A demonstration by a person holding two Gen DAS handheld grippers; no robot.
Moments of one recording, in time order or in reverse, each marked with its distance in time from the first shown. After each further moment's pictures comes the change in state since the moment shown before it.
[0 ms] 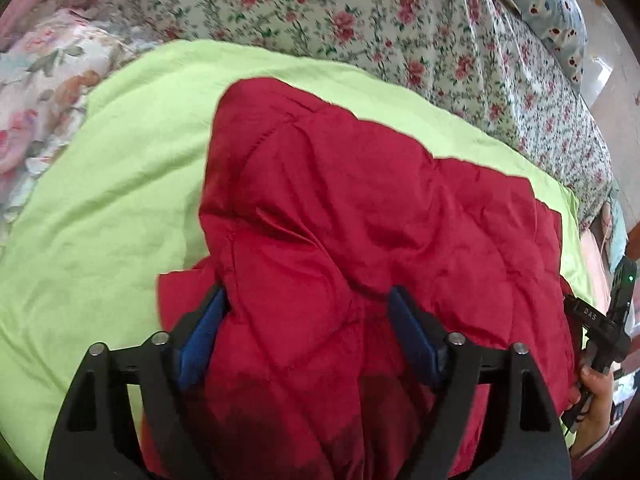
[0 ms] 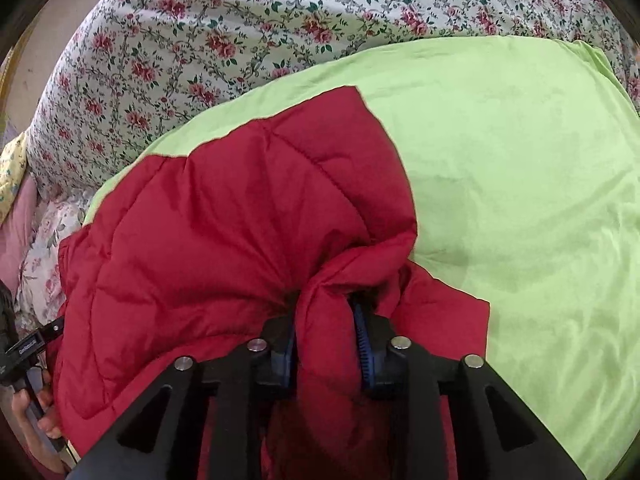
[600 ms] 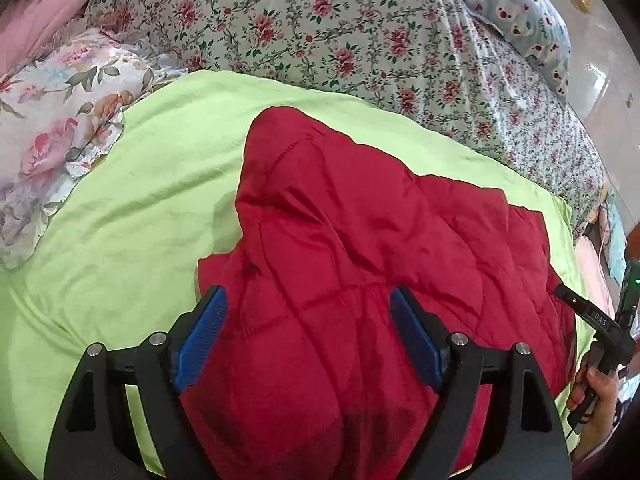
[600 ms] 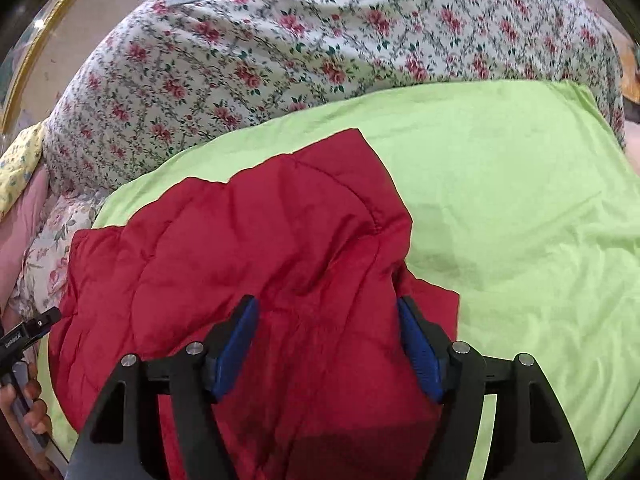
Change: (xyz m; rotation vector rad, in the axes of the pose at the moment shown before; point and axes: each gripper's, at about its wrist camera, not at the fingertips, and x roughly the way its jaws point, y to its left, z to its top) left arm -0.053 0.005 -0.019 0.008 -0.093 0.006; right arm -0.056 0.019 -0.017 -0.071 -0.104 -0.027
